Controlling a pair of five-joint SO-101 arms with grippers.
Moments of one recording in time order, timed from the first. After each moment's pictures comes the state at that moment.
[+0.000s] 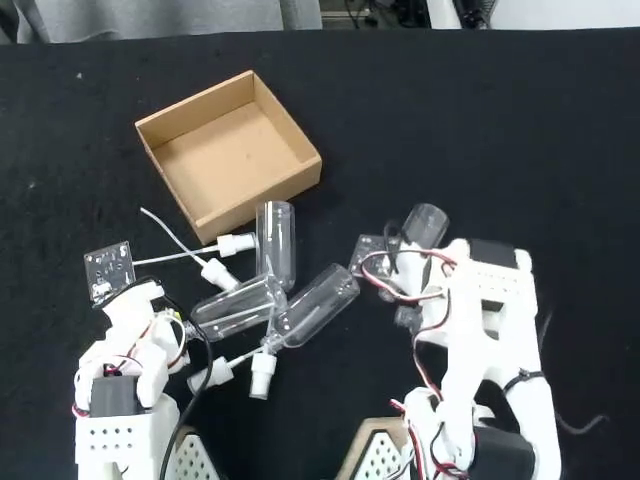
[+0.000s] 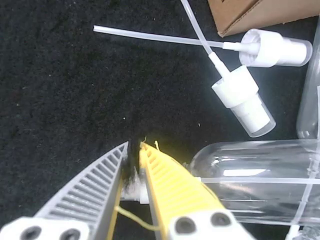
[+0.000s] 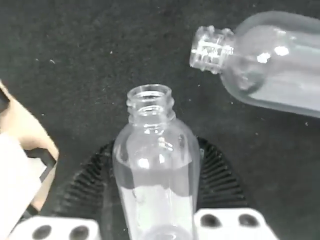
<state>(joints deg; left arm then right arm) -8.7 -103.7 96.1 68.1 11.5 11.3 -27.9 52.6 75.9 77.8</state>
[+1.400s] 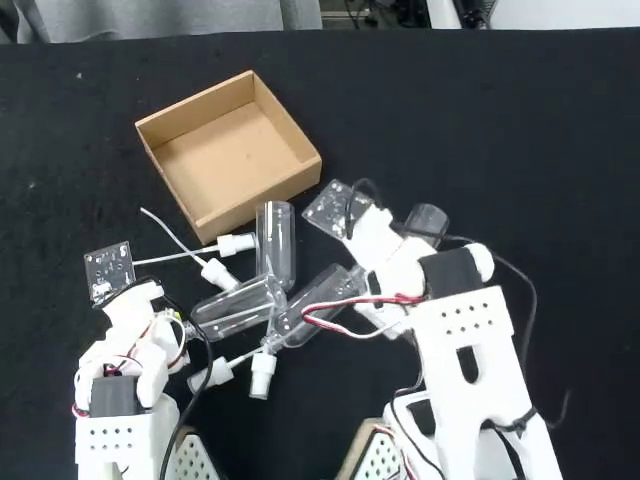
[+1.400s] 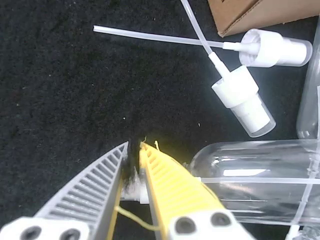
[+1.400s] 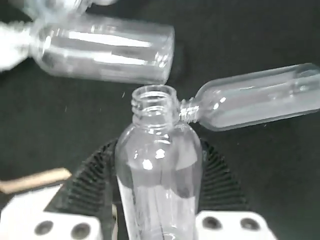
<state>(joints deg) -8.7 -103.7 96.1 68.1 11.5 -13.1 -43.1 41.5 86.0 31.3</state>
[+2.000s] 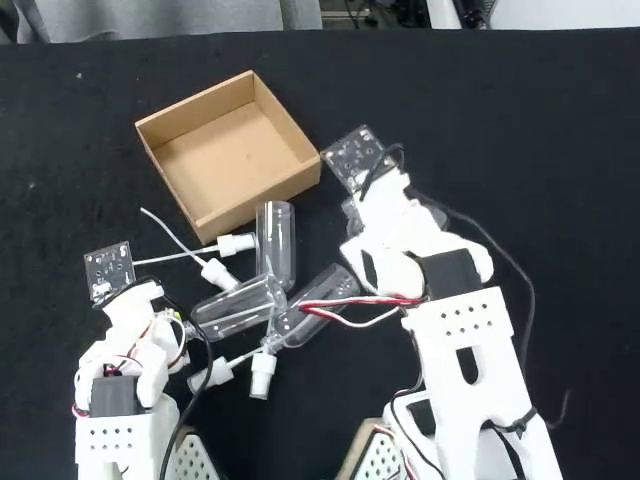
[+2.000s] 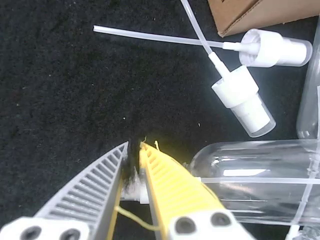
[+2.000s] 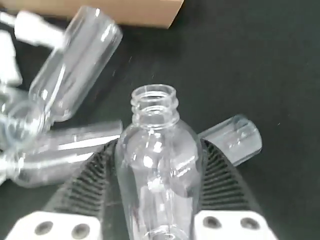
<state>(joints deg) -8.7 -103.7 96.1 68.1 11.5 -13.3 -43.2 41.5 66.3 17.7</state>
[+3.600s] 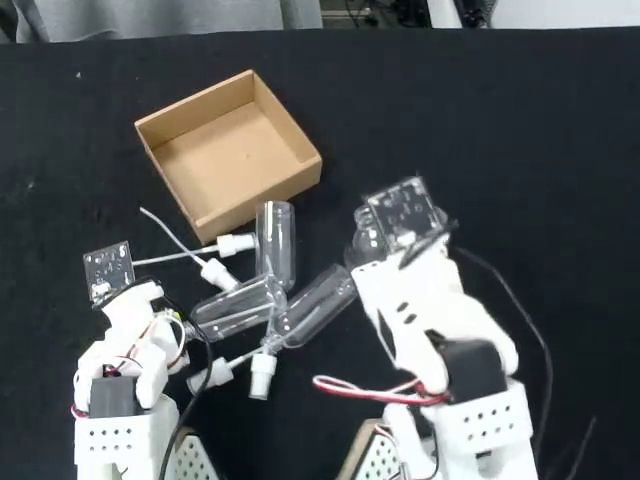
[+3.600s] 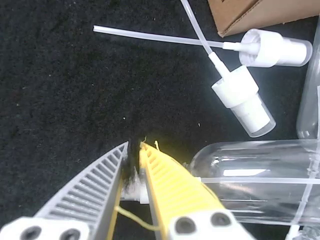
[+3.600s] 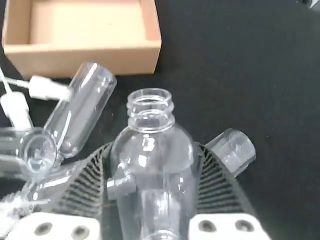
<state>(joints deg) -8.7 -103.7 96.1 68.1 11.5 -13.4 -74.7 60.1 62.5 8.3</state>
